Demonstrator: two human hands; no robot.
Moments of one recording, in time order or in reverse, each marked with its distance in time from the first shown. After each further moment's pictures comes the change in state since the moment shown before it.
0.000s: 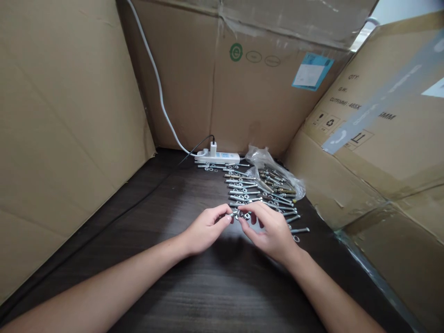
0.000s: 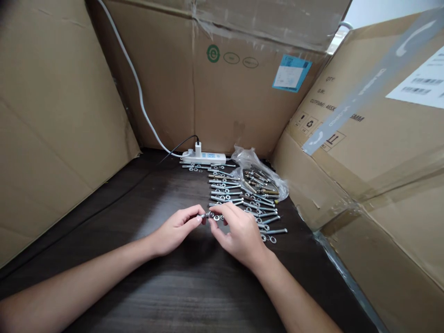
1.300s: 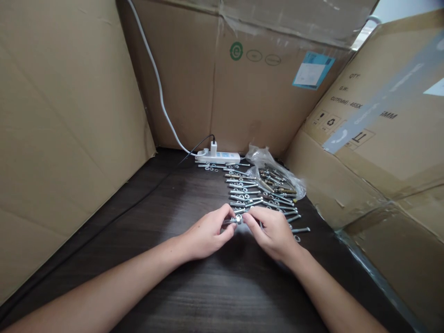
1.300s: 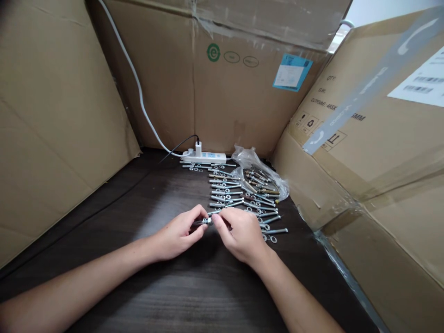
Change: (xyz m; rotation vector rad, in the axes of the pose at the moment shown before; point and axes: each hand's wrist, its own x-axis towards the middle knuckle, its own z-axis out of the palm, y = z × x) left_hand -0.005 0.000 0.005 0.317 -0.026 -0.020; right_hand 0.001 -0.002 -0.005 -0.027 -0.124 0.121
